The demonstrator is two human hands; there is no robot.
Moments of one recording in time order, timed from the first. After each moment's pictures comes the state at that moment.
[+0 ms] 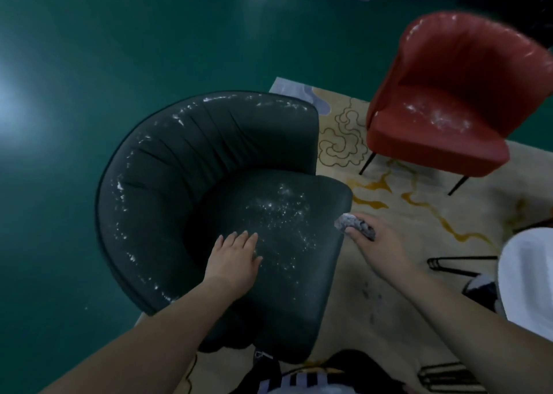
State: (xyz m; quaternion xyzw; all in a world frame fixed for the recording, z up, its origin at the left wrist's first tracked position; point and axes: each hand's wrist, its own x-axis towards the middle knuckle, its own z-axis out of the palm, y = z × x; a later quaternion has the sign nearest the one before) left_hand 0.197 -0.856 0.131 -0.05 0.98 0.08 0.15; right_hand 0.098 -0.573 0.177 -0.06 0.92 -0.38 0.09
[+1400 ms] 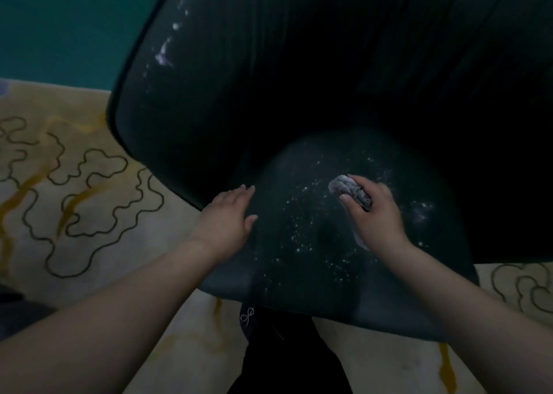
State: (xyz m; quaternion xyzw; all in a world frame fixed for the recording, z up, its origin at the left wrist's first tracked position) left_hand 0.184 -0.722 -0.065 -0.64 0.71 0.28 0.09; right_hand -0.090 -0.736 -0.059 -0.54 0.71 -0.22 0.39
